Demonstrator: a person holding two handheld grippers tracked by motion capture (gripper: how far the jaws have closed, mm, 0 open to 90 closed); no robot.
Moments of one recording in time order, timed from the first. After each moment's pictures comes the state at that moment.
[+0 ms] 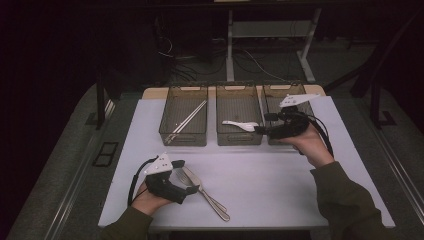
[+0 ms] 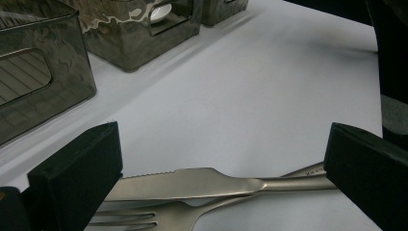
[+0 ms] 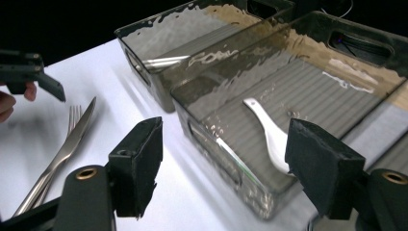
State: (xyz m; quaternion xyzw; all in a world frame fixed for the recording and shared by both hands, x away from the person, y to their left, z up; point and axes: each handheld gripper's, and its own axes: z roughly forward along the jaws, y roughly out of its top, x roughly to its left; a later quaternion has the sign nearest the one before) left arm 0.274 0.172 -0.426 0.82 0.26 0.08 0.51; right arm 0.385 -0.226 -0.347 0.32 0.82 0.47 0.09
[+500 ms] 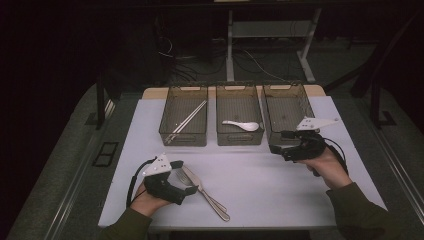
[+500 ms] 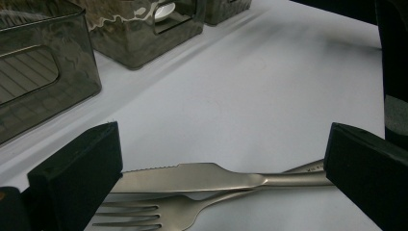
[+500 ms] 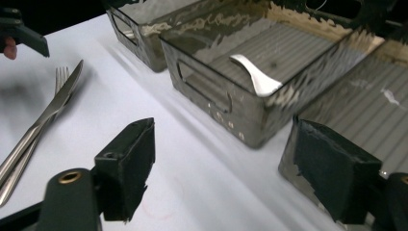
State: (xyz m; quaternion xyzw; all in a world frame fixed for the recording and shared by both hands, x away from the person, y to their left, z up) left arm 0.272 0.175 -0.425 0.81 0.27 0.09 0.51; right arm 0.340 -0.263 -0.383 0.34 0.81 0.47 0.12
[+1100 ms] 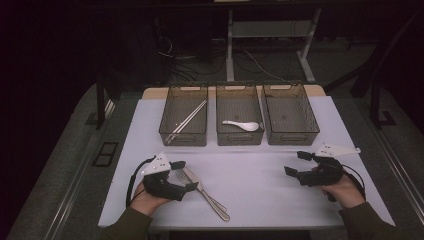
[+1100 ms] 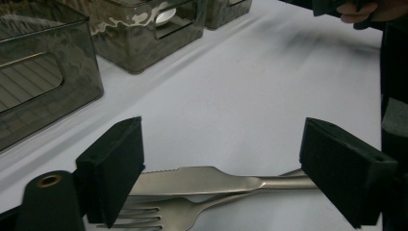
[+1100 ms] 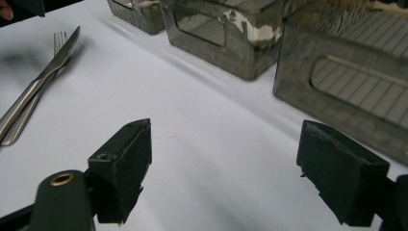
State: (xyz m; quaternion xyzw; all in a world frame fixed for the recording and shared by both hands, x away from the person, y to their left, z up) left arm 0.271 0.176 -0.419 0.82 0.27 0.08 0.51; right arm 0.285 -0.301 -0.421 0.37 0.79 0.47 0.13
